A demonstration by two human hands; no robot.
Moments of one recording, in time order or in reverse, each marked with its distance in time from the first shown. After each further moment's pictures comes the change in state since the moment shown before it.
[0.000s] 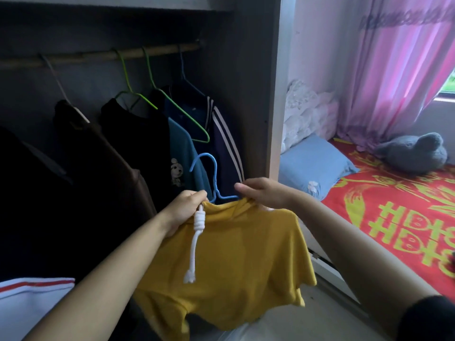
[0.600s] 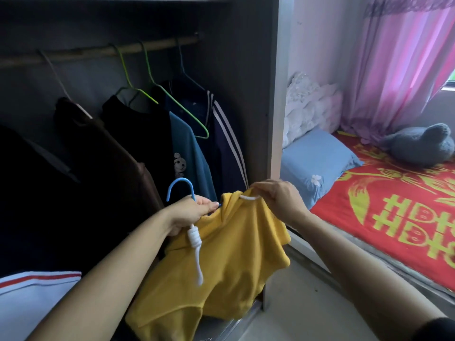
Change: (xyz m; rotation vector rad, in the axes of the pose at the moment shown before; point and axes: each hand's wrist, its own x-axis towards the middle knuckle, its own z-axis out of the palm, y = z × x) left_hand -0.005 -0.007 0.005 0.105 -0.193 -0.139; right_hand -0.024 0.037 0.036 -0.313 0.600 -0.230
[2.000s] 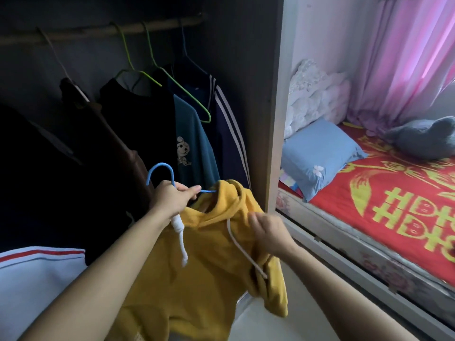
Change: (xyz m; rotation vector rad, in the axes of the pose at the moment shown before) left_hand -0.005 -0.032 0.001 0.122 0.718 0.053; right_hand -0.087 -0.016 0.059 0.304 -0.252 0.350
